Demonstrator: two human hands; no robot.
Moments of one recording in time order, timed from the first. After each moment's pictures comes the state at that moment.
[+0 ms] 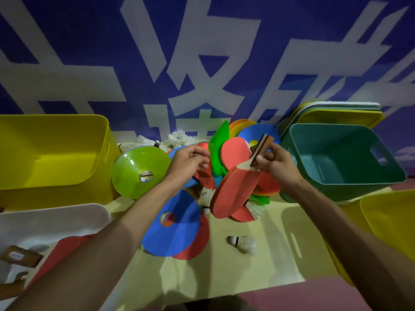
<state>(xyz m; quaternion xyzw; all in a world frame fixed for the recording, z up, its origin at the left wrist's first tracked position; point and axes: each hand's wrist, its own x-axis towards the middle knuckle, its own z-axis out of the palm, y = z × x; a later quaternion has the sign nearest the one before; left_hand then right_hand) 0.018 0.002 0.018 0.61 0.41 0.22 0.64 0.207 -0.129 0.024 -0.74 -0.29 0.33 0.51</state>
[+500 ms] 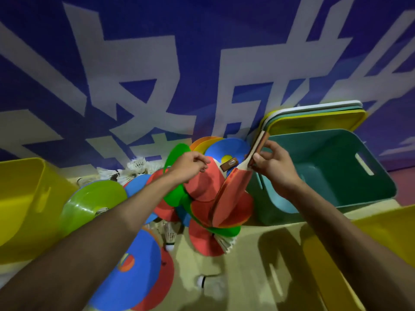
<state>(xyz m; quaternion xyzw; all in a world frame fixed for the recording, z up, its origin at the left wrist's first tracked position) 0.200 0.028 -0.015 0.74 0.40 0.07 0.54 0.347 -0.131 0.018 -0.65 -0.20 0.36 0.64</state>
